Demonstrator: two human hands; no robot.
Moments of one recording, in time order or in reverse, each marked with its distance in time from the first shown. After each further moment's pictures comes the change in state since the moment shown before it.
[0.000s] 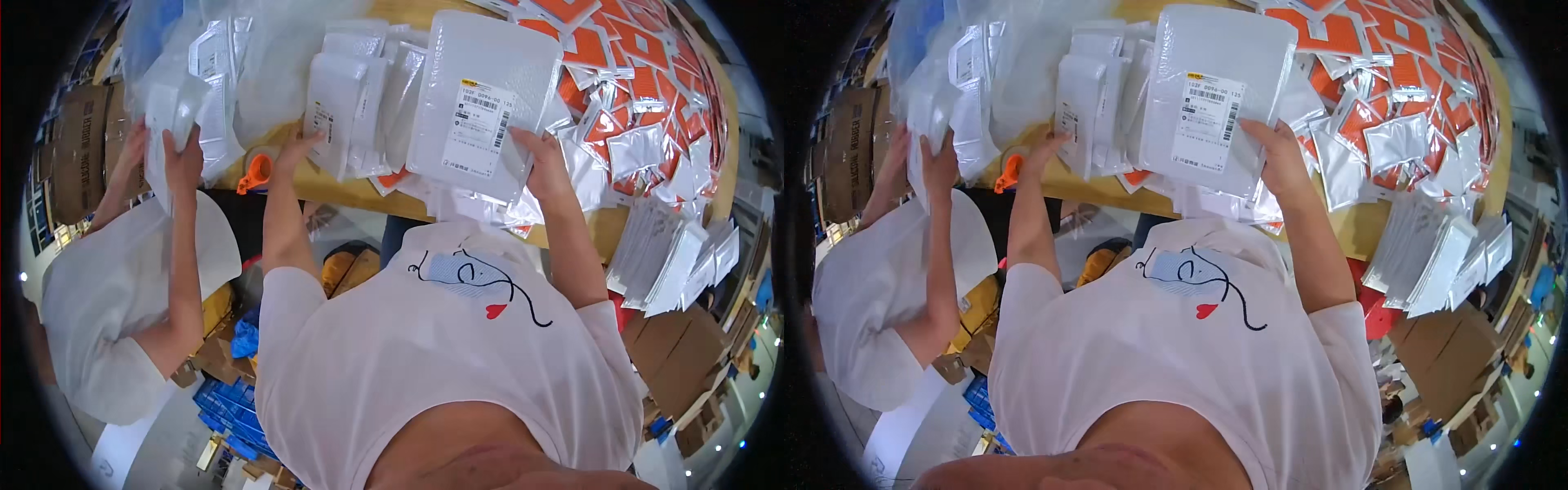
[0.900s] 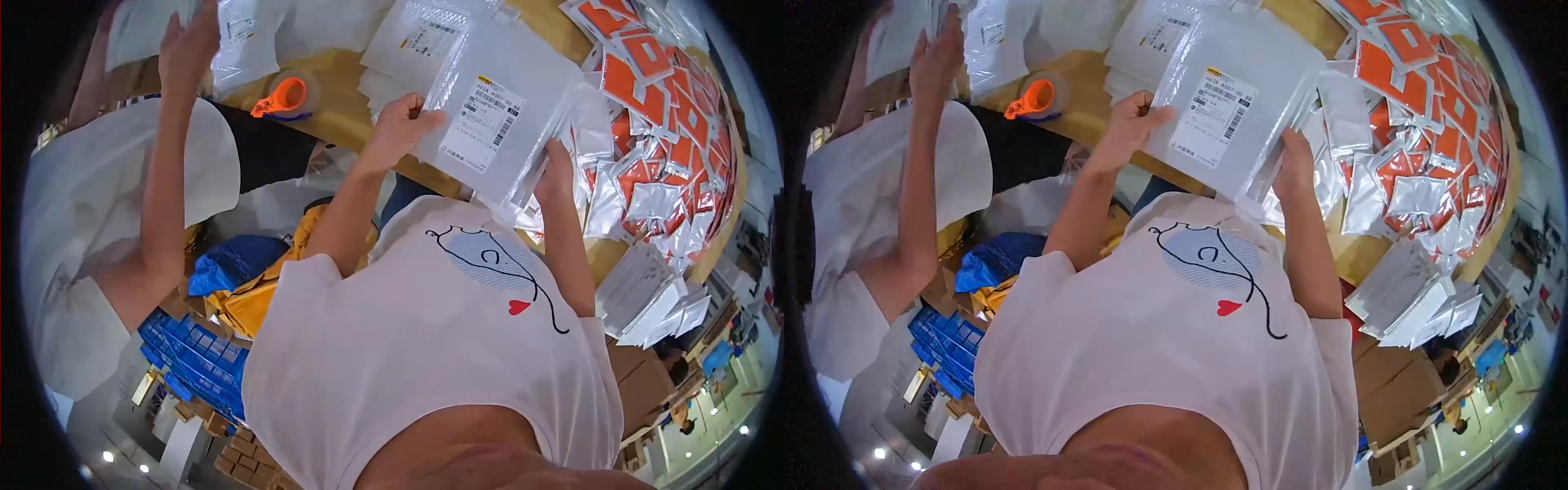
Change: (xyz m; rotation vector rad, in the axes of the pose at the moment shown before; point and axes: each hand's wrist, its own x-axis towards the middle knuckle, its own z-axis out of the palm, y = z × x) left_hand -0.141 0.068 0.095 -0.572 -0.099 0.188; right_hand 0.002 0.058 0.066 -0.185 0.046 0.103
